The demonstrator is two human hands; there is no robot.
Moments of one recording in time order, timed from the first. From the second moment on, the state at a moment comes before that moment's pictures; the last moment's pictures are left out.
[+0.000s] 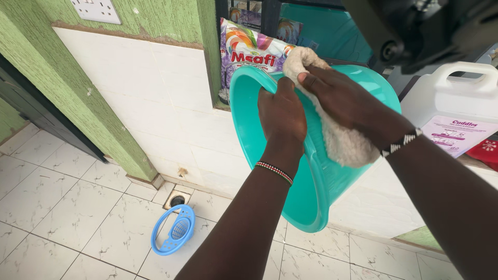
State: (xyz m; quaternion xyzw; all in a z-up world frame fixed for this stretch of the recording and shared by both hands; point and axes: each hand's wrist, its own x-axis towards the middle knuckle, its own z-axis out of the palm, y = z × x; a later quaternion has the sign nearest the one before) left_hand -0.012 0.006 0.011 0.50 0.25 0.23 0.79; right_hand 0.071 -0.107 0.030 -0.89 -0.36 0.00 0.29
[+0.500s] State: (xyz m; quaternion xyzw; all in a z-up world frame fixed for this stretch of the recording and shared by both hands) left_hand 0.007 0.015 0.024 0.50 0.27 0.23 0.79; right_hand 0.112 -0.200 -0.018 -0.86 -0.32 -0.17 0.35
